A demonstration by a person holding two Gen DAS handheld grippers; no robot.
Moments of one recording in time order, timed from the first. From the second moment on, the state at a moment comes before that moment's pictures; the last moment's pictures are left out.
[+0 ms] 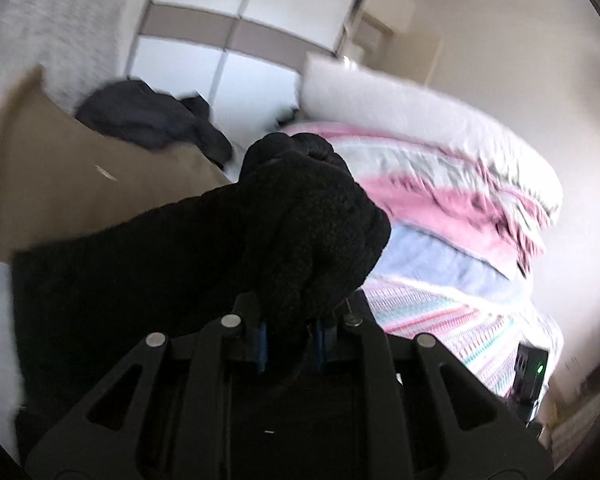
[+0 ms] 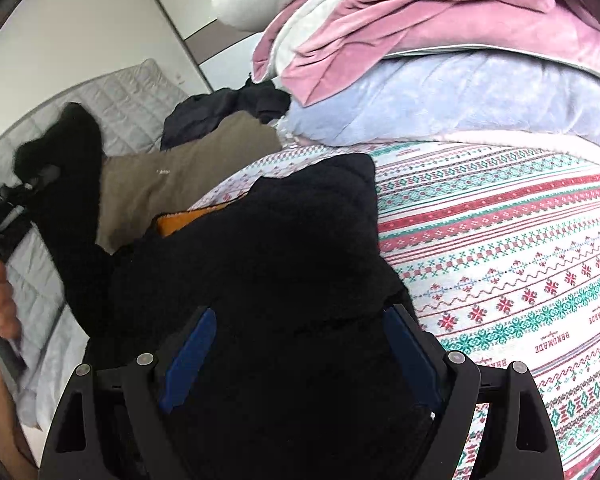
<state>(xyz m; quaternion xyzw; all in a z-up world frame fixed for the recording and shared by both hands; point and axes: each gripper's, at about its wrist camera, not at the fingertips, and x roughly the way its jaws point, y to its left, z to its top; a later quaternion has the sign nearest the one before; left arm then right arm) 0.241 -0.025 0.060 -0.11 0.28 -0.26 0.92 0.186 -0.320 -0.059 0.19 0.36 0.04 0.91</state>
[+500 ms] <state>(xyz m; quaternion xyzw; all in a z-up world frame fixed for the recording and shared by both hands) 0.206 -0.039 -0.042 -0.04 0.38 -0.36 0.85 0.200 -0.328 -0.062 0.28 0.35 0.11 0.89</state>
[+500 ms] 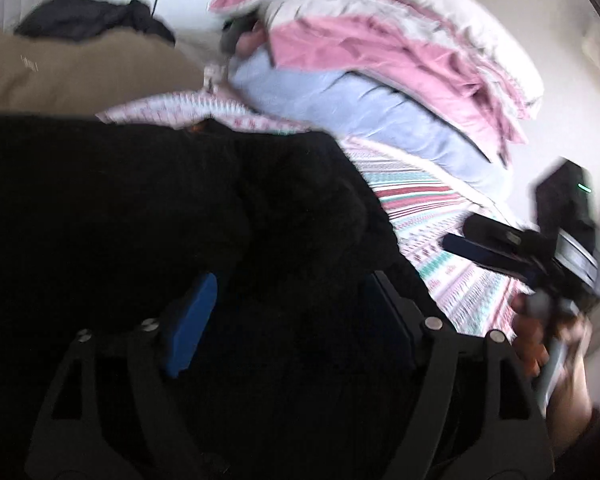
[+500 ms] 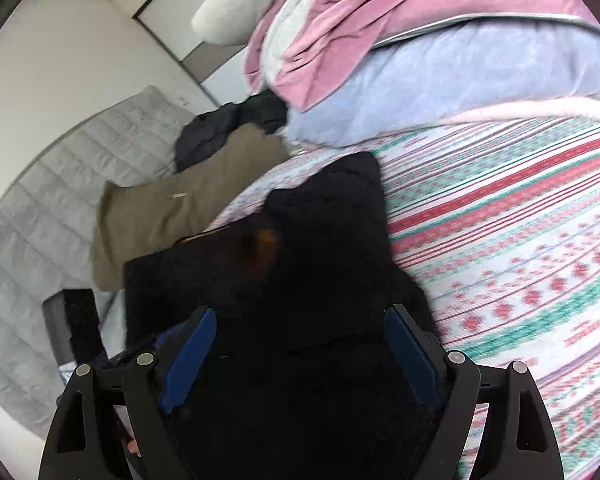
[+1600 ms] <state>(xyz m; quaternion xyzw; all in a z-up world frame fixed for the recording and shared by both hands) 0.259 0.153 -0.034 -0.09 0.32 -0.10 0.94 0.299 -0.198 -0.088 0.14 0.38 0.06 0.91</state>
